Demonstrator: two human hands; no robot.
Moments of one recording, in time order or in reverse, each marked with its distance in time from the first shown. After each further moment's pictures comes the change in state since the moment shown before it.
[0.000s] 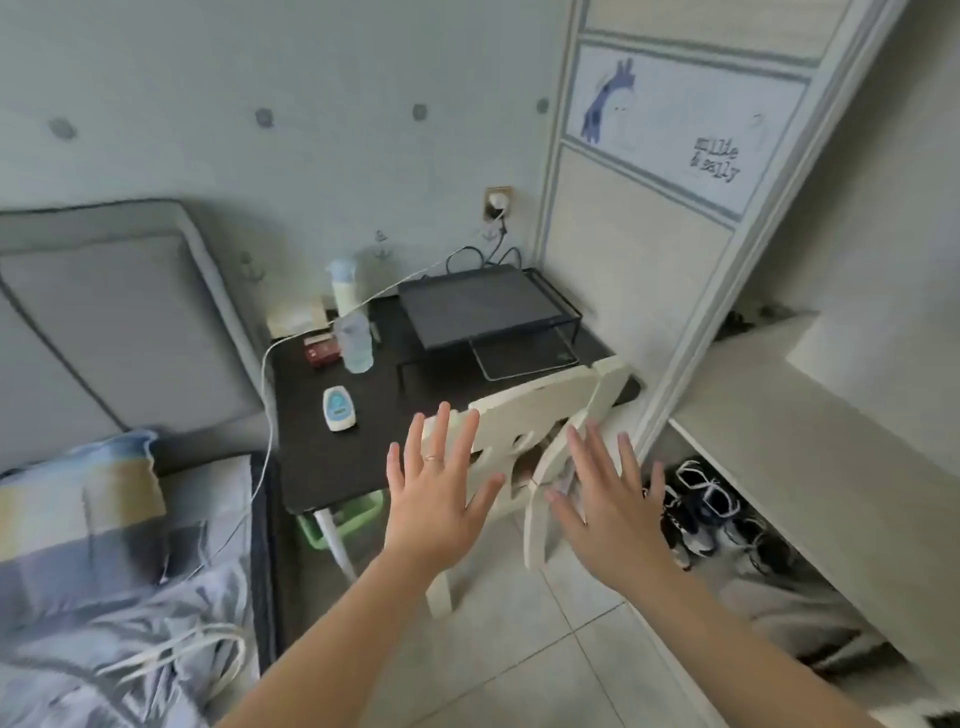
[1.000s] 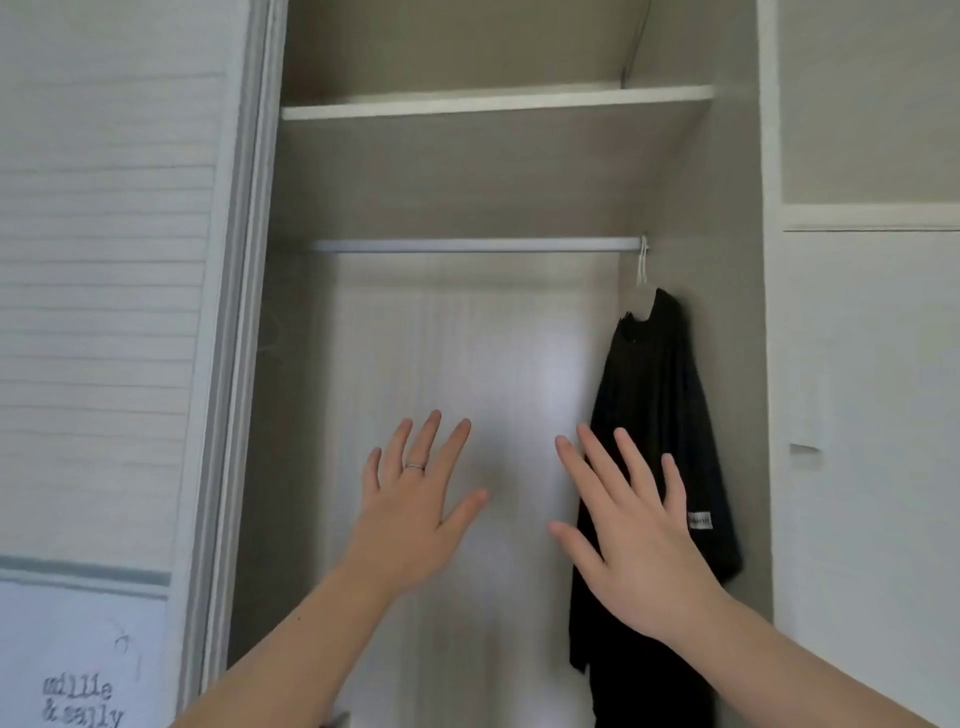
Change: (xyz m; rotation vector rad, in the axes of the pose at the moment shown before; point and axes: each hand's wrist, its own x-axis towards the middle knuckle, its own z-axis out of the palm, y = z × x) left_hand 0.321 0.595 -0.134 -0.410 0.326 1.226; right_hand 0.007 0.263 -0.472 -0.726 0.866 0.571
